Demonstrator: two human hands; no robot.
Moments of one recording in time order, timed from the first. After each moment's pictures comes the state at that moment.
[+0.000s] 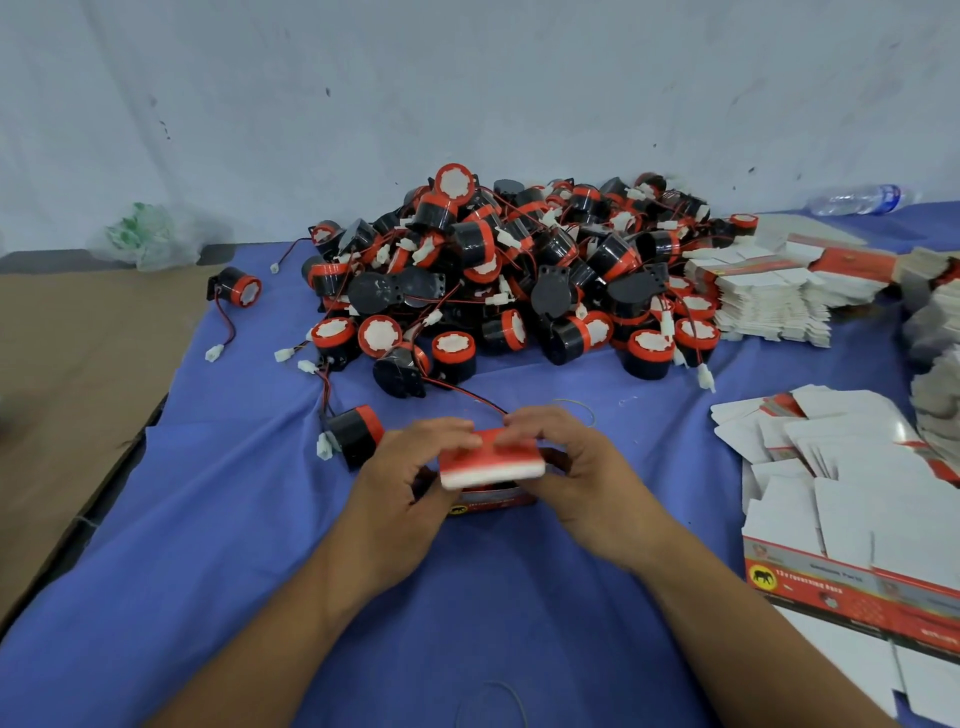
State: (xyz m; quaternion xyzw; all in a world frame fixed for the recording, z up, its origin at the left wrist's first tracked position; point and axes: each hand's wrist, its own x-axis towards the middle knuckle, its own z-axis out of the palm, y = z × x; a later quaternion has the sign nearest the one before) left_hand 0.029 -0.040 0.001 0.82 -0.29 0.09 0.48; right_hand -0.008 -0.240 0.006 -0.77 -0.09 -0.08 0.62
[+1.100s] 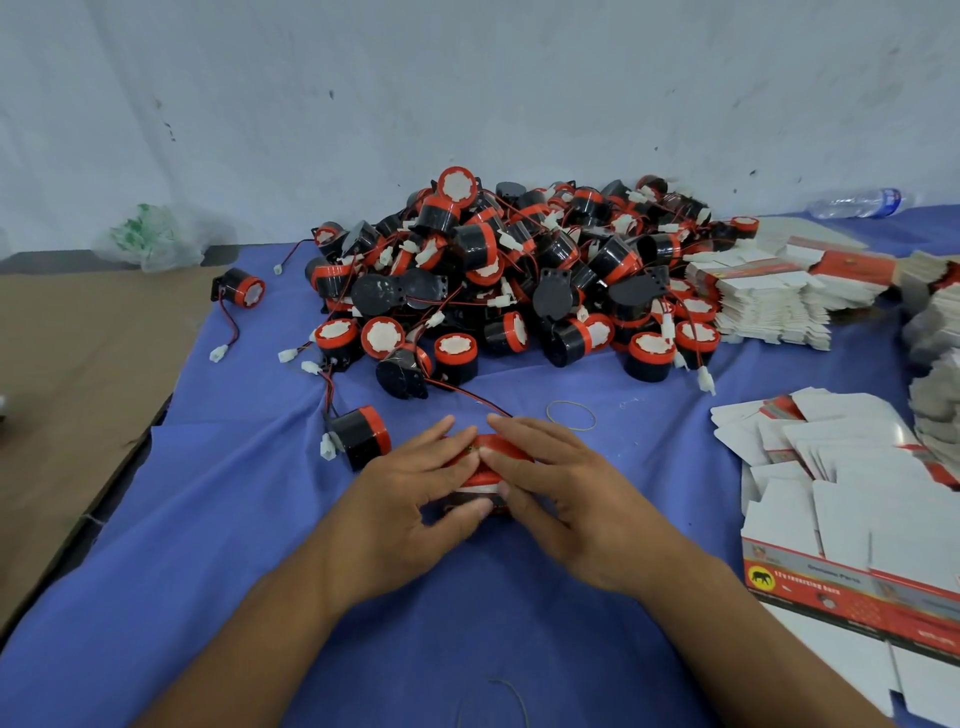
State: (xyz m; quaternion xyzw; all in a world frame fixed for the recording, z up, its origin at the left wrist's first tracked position) left_hand 0.026 -0.032 0.009 0.85 -0.41 0.14 0.30; right_hand -0.018 -0.245 0.006 -0.91 -0.25 -0.18 0.27
